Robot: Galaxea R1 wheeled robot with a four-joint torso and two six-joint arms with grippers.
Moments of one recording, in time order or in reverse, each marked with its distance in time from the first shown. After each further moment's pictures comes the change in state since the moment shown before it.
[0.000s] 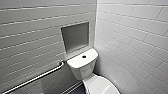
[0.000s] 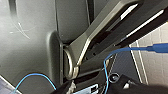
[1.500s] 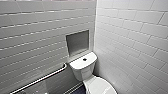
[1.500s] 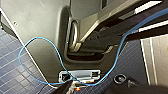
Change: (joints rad) left arm 0.054 0.216 -0.385 -0.150 -0.077 0.004; right arm -0.063 0.259 -0.372 -0.168 -0.065 -0.003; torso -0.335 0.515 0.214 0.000
